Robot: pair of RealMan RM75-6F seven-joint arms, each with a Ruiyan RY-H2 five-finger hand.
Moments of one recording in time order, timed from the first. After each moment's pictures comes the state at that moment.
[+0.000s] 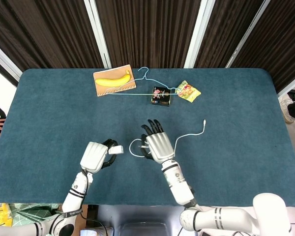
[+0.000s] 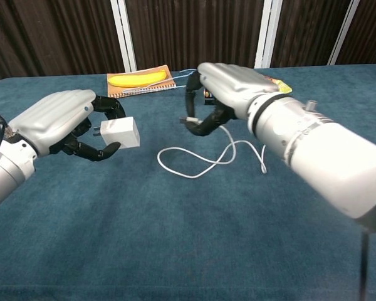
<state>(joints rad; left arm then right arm) -0.54 -1.75 -0.16 -1.42 1.41 1.28 0.39 0.75 -1.85 0.32 -1.57 -1.04 1.20 -0.71</state>
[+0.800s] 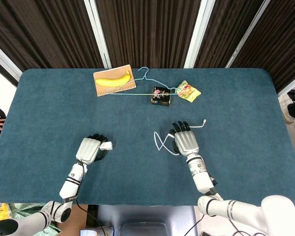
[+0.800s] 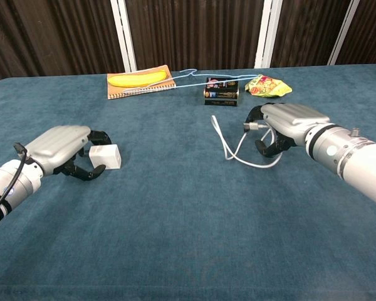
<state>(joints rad) -0.60 -1.88 -0.13 -0.90 1.39 1.09 0.07 0.70 -1.79 0.24 -1.25 -0.98 1.02 -0.52</state>
